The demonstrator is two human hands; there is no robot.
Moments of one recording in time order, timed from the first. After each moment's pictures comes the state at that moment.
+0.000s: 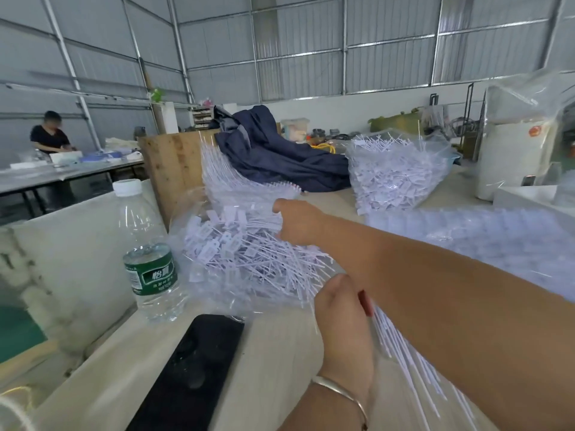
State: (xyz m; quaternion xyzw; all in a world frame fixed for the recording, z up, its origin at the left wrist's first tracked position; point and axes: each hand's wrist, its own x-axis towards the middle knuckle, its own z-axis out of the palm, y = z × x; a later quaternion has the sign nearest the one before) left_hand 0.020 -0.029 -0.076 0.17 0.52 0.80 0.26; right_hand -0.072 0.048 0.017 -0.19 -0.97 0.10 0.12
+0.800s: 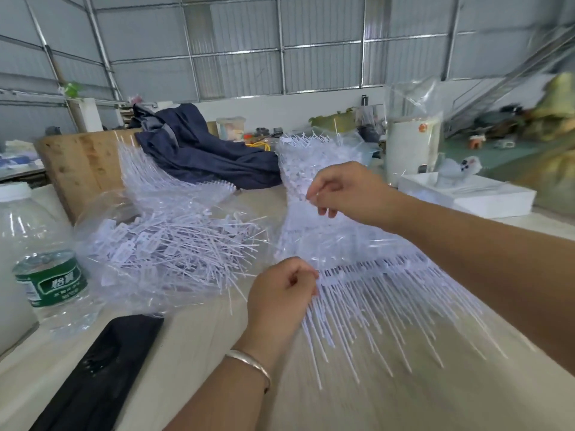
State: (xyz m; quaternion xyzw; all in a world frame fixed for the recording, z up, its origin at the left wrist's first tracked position) left_hand 0.038 -0.034 -0.083 0.48 0.68 0.55 0.12; right_hand 0.141 0.082 0.043 -0.23 -0.87 0.28 0.32
